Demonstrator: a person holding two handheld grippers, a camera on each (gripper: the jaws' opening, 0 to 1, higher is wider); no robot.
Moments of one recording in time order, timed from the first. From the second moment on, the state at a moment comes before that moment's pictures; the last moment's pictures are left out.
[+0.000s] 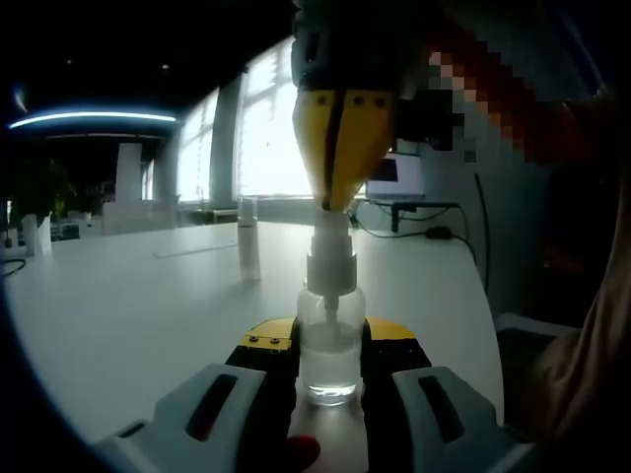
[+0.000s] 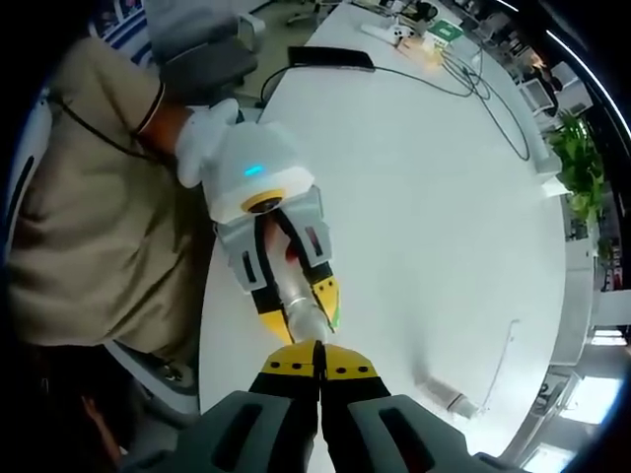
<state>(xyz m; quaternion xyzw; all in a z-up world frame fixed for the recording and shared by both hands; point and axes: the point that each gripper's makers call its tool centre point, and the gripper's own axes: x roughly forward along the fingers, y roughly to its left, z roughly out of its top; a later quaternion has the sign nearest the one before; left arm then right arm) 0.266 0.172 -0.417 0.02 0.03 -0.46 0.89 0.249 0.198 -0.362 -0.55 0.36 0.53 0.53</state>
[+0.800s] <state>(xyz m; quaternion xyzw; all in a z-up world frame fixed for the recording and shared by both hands) 0.266 0.172 -0.418 0.02 0.03 -0.46 0.88 0.250 0.199 -0.360 -0.55 0.36 0.54 0.53</state>
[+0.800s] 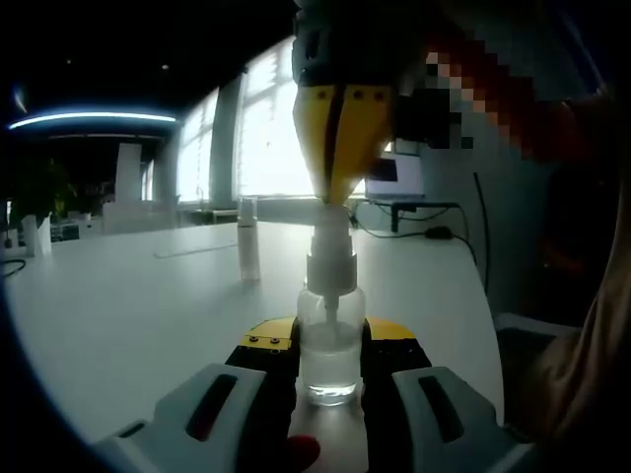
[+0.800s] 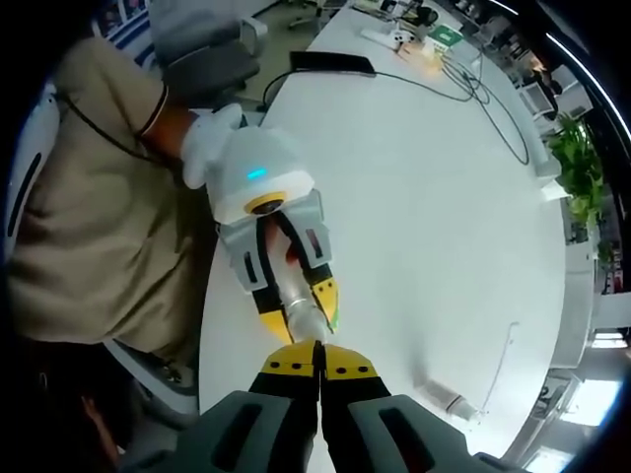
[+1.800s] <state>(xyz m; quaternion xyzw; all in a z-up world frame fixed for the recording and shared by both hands) 0.266 0.172 -0.417 0.02 0.03 -0.46 0.88 0.250 0.199 -0.360 -0.55 0.35 0.53 0.53</state>
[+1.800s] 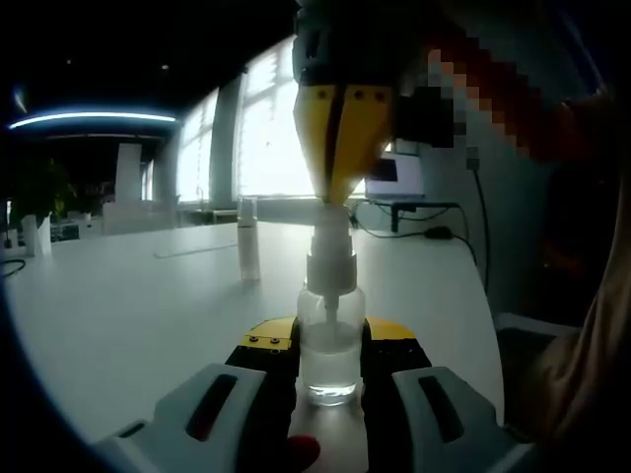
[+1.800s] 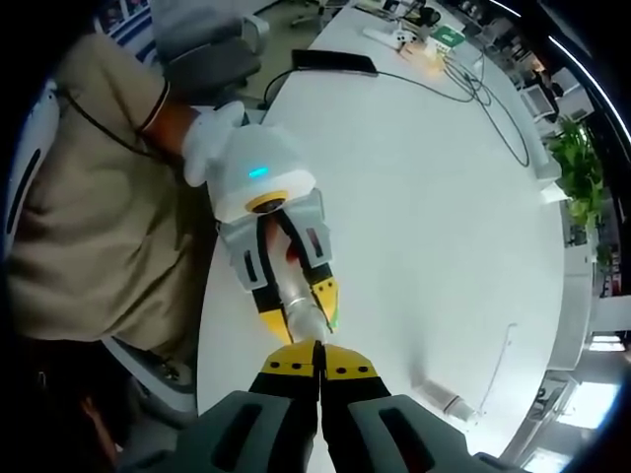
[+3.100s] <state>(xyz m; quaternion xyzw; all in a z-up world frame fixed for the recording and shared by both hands) 0.266 0.172 -0.417 0.02 0.03 -0.46 0.88 0.249 0.198 -0.367 -0.55 0.36 0.53 0.53</state>
